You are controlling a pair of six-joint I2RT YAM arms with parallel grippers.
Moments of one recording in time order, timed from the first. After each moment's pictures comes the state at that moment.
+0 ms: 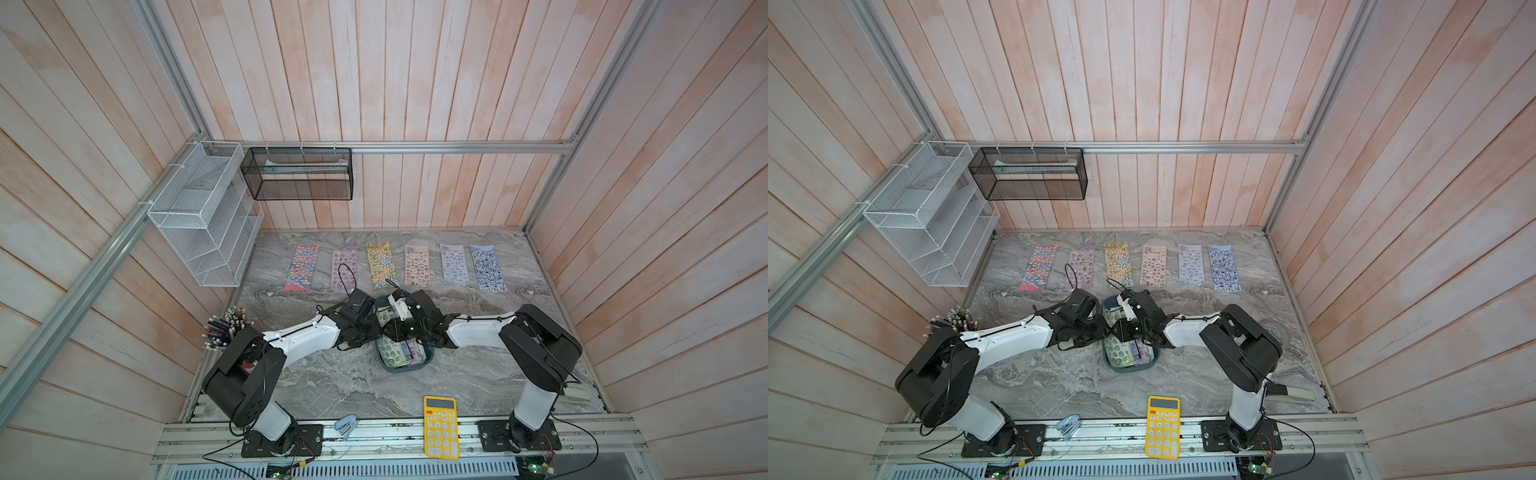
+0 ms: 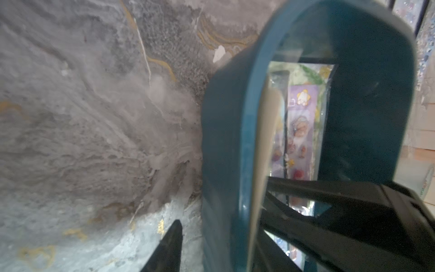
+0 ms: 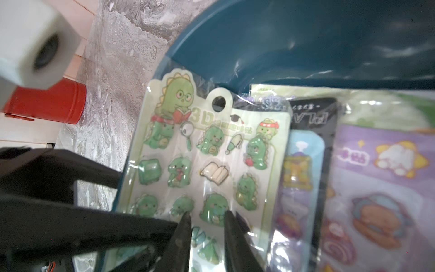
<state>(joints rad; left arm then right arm) -0.63 1.57 0.84 -0.30 0.15 -0.87 0.79 1.81 0.85 0.20 -0.35 0.55</state>
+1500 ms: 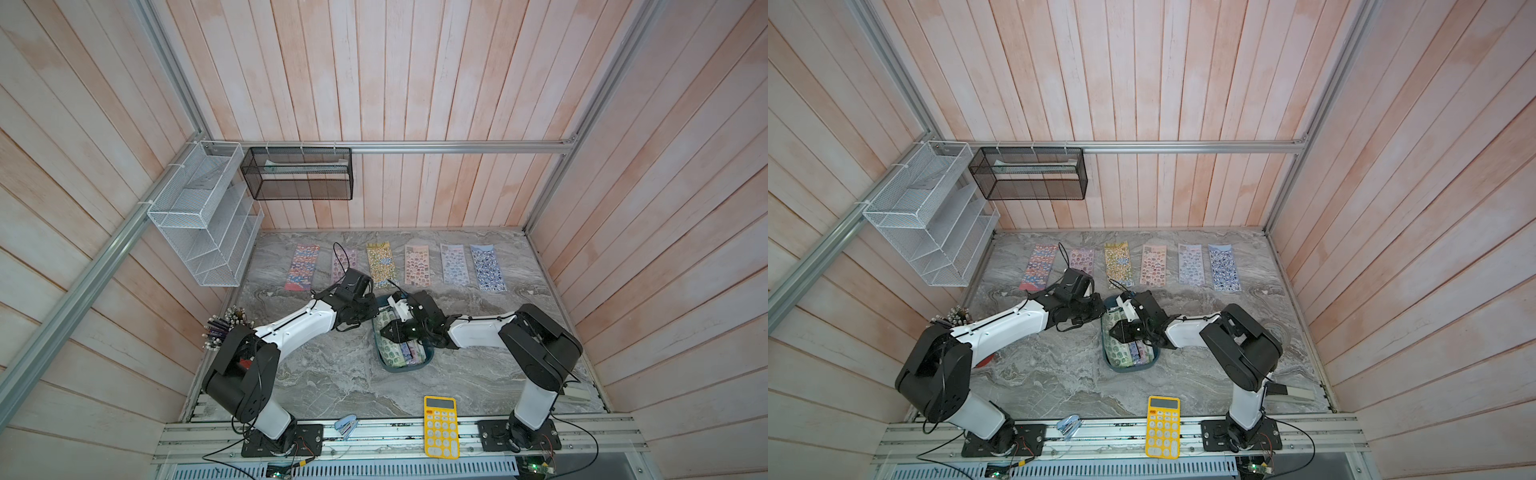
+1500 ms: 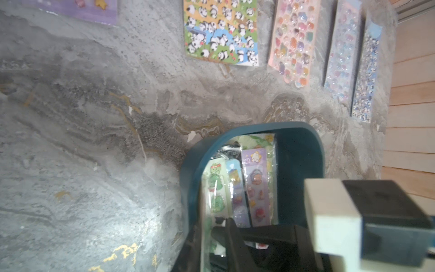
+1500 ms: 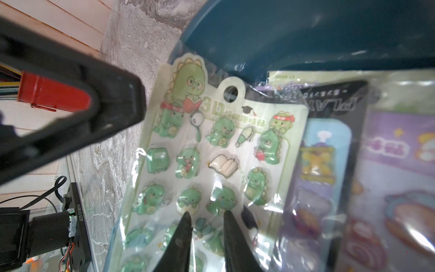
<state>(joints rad) -0.57 1.60 1.03 -0.37 0.13 -0.76 0.78 1.81 0.83 0.23 -0.42 0.56</state>
